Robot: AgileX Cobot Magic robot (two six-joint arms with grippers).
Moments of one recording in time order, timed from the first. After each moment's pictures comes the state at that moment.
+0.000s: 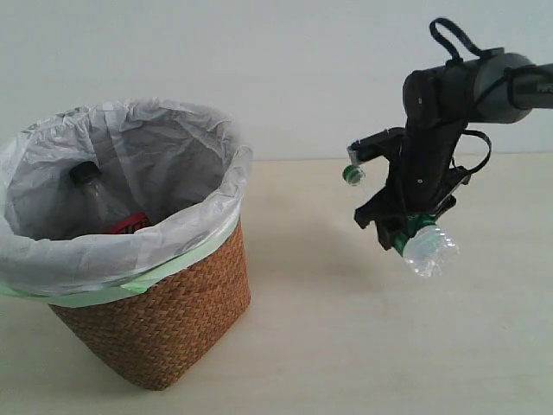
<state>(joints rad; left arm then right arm) -0.02 0.00 0.00 -0.13 0.31 0.05 0.31 2.17 -1.68 -0.05 0.96 -0.16</state>
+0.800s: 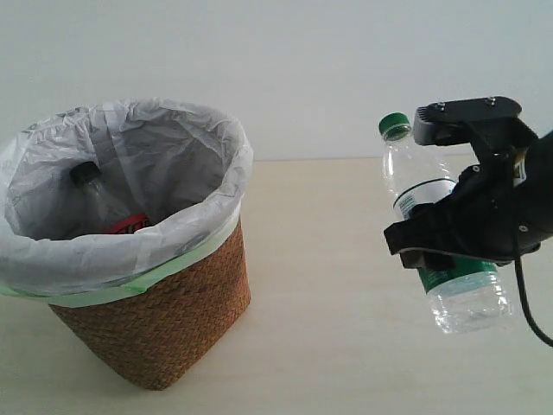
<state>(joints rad) -0.02 0.00 0.00 -0.13 0.31 0.05 0.47 1.34 -0.87 -0.05 0.59 0.20</state>
